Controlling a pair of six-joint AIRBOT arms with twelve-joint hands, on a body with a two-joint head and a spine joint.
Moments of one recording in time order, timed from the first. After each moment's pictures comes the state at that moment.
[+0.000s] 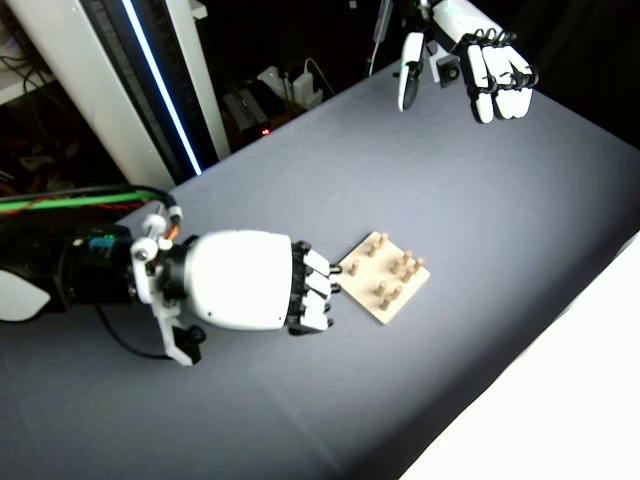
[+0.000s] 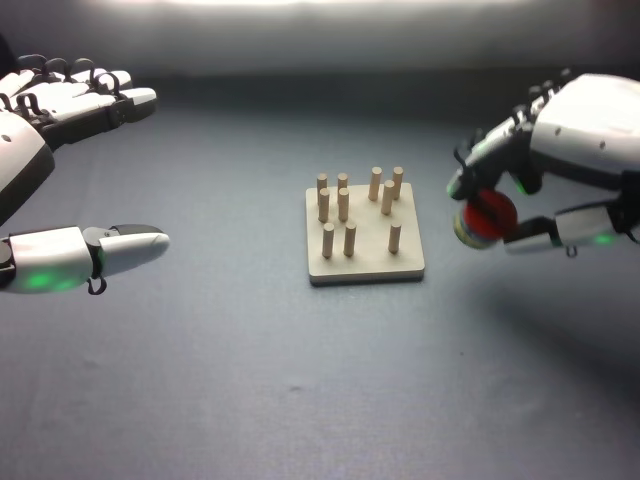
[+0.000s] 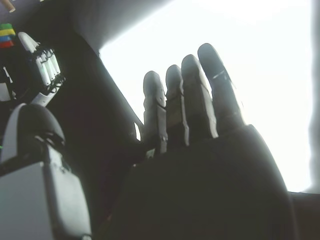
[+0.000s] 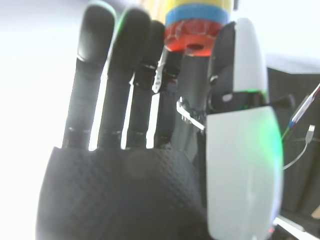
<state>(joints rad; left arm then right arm) 1.12 -0.83 0.98 -0.28 -1.21 0.76 -0.56 -1.12 1.38 -0.41 0.72 -0.49</state>
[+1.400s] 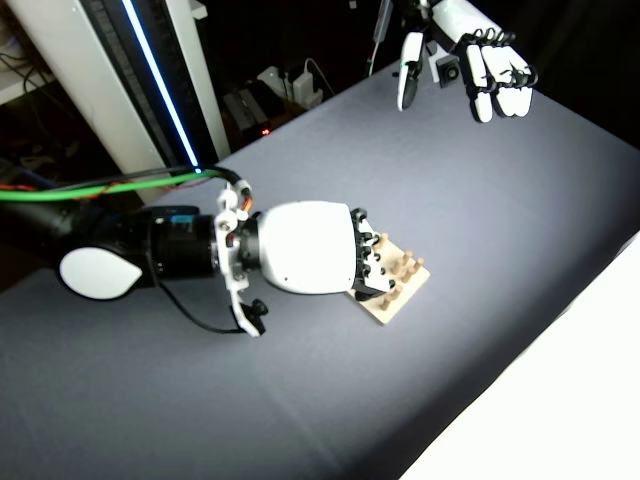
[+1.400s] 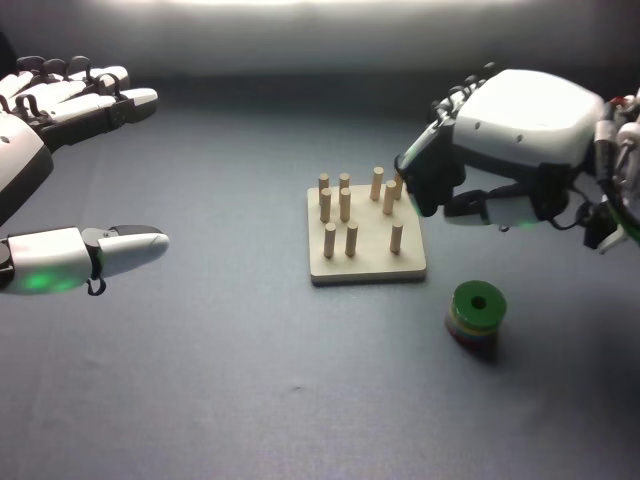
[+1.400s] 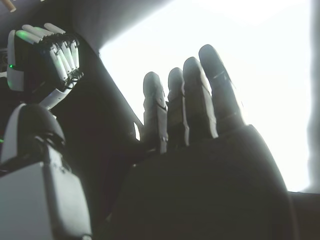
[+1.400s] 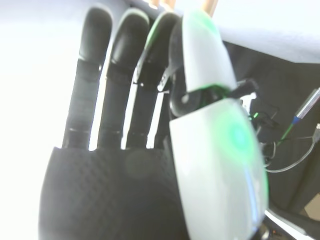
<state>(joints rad) 1.12 -0.83 0.98 -0.28 -1.21 0.76 -0.49 -1.23 1.43 -0.45 0.66 -0.48</state>
